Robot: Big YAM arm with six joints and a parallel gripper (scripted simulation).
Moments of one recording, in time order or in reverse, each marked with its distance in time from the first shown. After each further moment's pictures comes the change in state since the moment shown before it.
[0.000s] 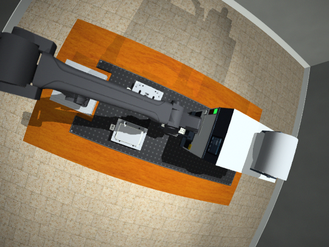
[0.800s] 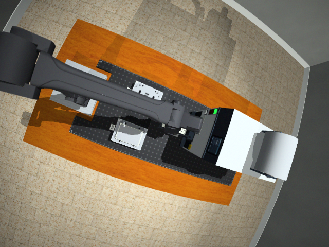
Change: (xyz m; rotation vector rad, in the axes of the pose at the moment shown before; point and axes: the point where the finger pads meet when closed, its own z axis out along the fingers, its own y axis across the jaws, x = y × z) arm -0.003 0.000 -0.006 -0.001 -0.003 -0.002
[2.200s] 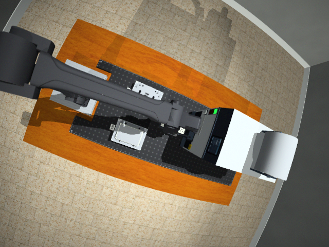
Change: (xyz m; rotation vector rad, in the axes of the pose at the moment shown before) arm 0.006 0.000 0.002 0.001 0.011 -0.001
